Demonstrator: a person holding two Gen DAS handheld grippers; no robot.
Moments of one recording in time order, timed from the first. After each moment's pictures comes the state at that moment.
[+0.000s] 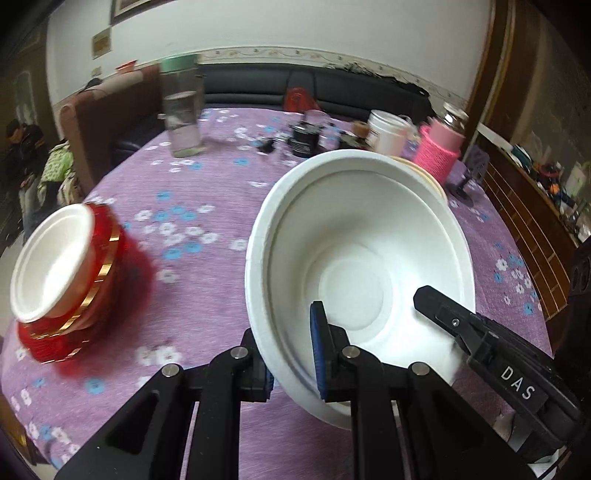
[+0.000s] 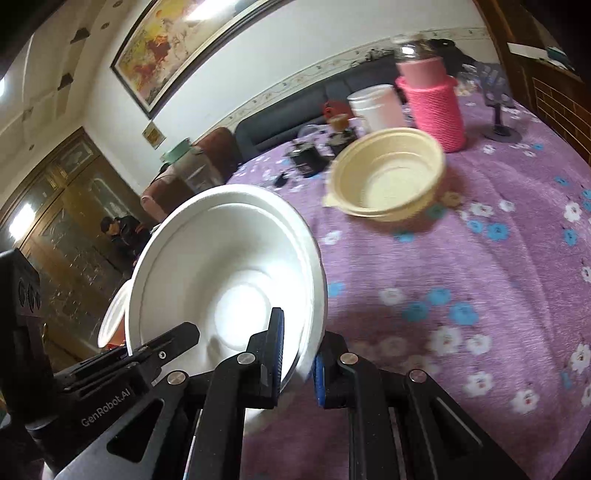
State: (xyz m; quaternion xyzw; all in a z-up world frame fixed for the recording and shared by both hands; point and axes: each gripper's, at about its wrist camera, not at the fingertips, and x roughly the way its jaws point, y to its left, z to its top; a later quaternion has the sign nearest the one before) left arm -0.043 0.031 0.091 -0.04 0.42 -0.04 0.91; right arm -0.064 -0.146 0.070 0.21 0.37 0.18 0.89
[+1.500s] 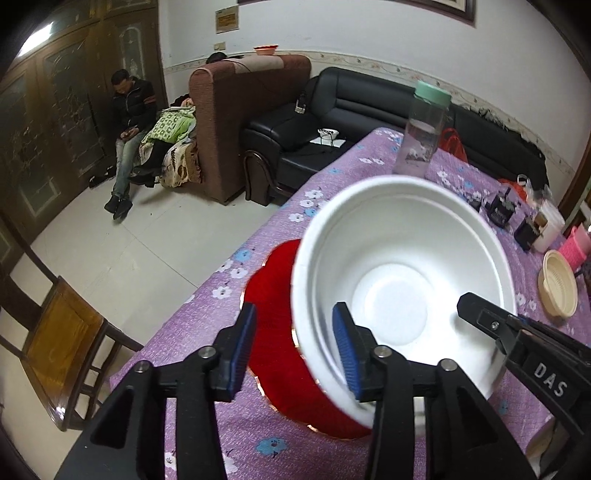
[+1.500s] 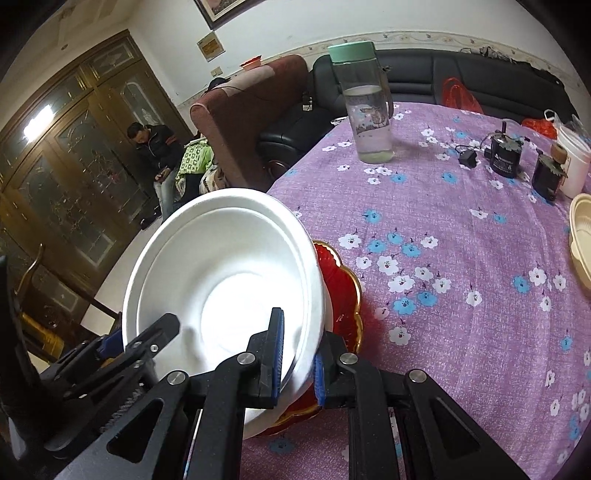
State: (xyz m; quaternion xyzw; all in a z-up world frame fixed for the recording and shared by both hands) left arm -0.050 0.301 0.112 -0.10 0.41 0.16 0.89; right arm 0.001 0.141 0.099 0.07 0.45 0.26 0.85
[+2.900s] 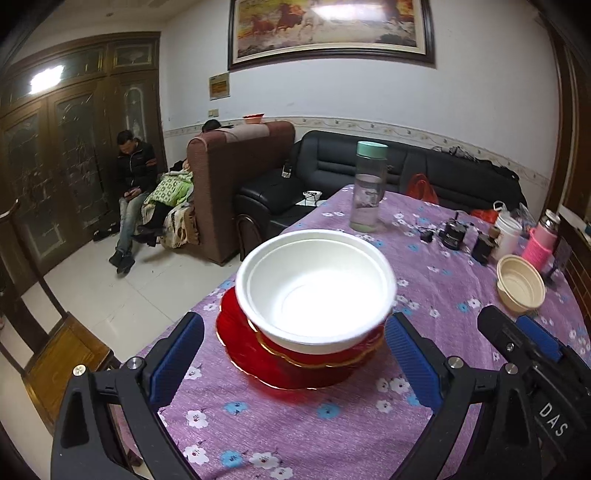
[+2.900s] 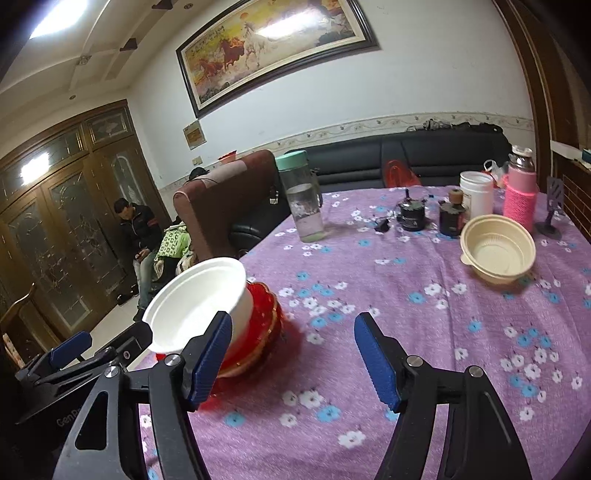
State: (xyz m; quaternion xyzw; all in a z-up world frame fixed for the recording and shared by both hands) left arm -0.131 0.208 0.148 -0.04 0.29 0.15 0.94; right arm -0.118 0.031 0.131 0.11 0.28 0.17 0.94
